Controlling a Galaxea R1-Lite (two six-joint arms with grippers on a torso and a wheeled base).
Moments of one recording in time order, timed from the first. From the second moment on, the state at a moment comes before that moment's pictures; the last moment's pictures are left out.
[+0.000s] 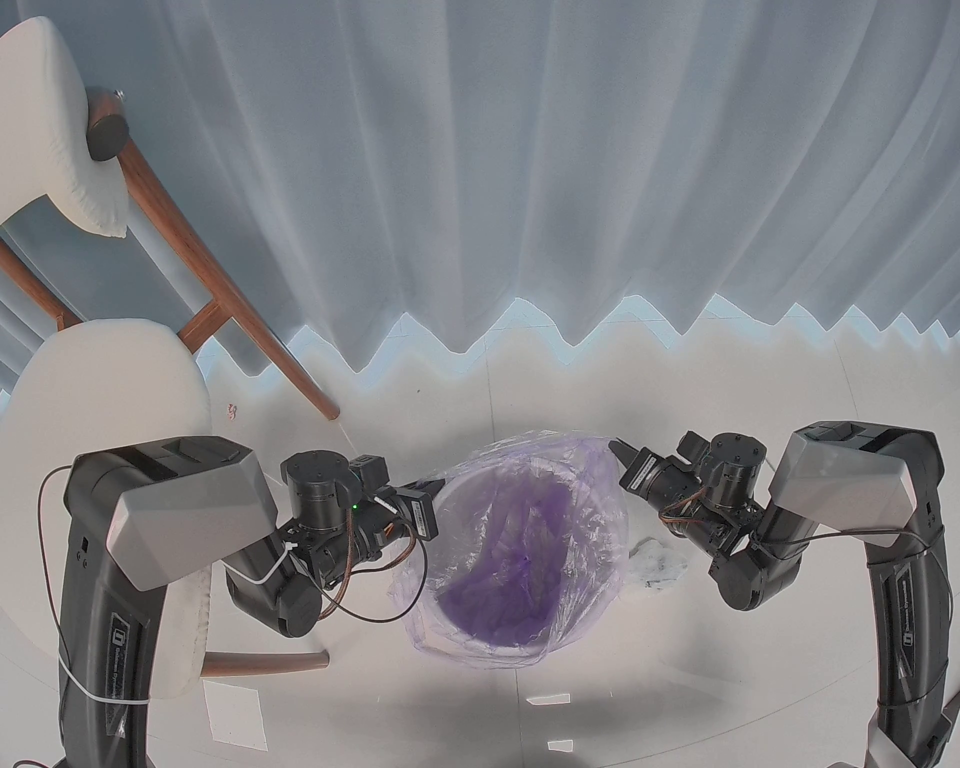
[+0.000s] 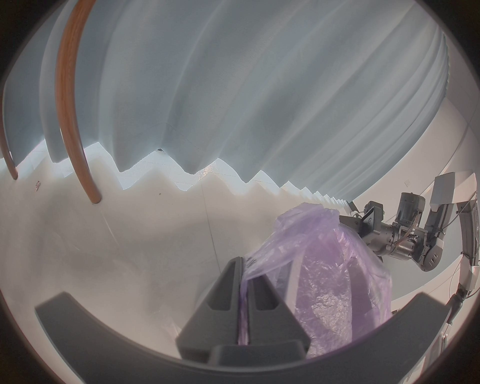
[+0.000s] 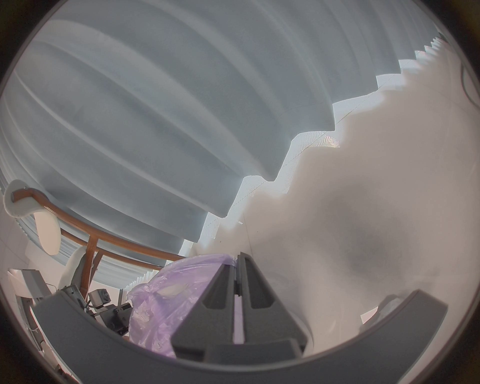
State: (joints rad) left arm -0.40 2.45 -0.92 -1.36 -0.22 -0.26; right arm 0.19 2.47 -0.94 -1.45 0.14 0.64
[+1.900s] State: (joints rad) left arm -0.41 2.24 -0.72 -1.44 -0.18 -0.21; right arm 0.17 2.46 -0.89 -1.54 0.12 0.64
